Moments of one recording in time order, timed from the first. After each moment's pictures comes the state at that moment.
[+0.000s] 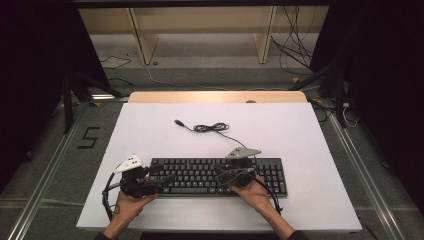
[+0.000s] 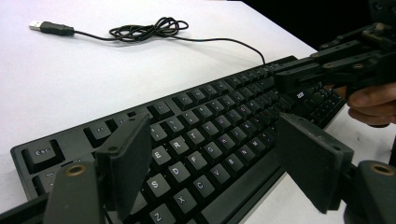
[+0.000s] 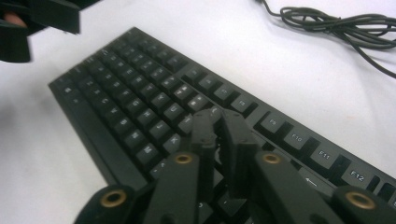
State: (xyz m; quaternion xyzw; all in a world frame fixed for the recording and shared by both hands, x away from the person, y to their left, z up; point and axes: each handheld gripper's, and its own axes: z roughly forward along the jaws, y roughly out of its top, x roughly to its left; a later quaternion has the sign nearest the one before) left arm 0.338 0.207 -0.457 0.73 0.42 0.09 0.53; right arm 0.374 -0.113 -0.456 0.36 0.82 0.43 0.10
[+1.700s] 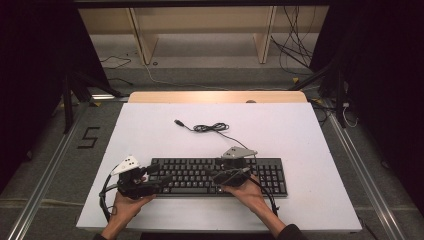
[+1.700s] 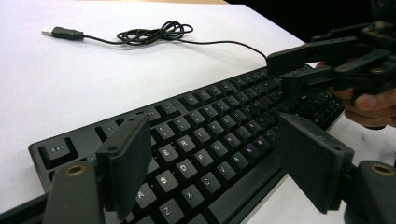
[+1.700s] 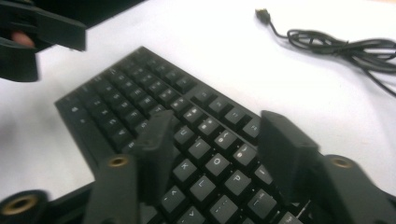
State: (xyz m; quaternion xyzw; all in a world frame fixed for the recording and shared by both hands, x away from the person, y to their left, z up) left arm 0.336 0.214 -0.457 0.73 0.42 0.10 0.53; right arm 0.372 -0.103 -0.453 0.35 0.81 0.46 0.11
